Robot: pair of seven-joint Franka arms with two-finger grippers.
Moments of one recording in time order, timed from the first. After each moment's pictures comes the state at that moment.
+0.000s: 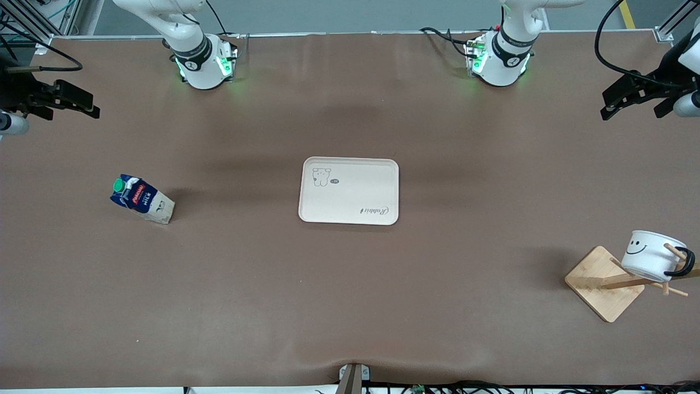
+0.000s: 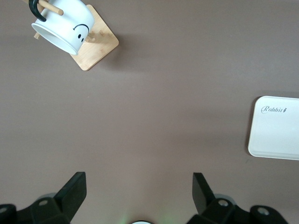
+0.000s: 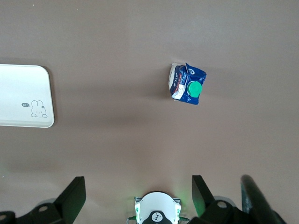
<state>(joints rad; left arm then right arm) -0.01 -0.10 -0.06 -1.56 0.01 1.48 -0.10 -0.07 -0.04 0.05 -1.54 0.05 1.32 -0.01</state>
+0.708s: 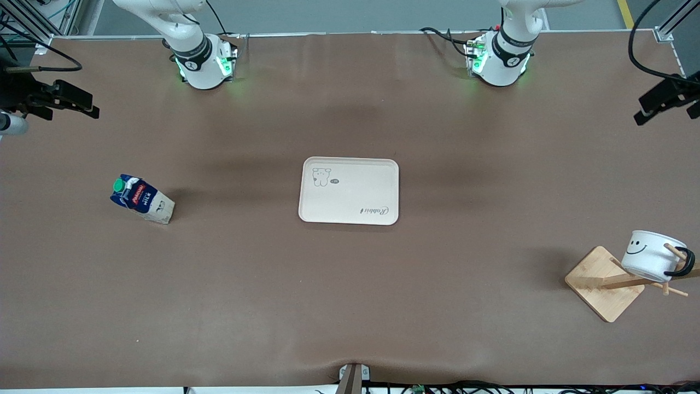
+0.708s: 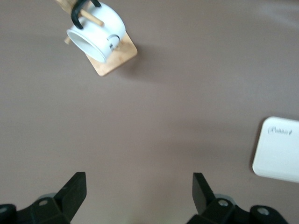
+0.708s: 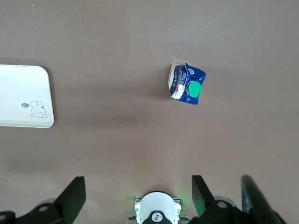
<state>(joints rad) 0.07 -0.07 -0.04 -1.53 0.00 1.53 -0.10 -0.07 -0.04 0.05 -1.54 0.05 1.32 -0.01</state>
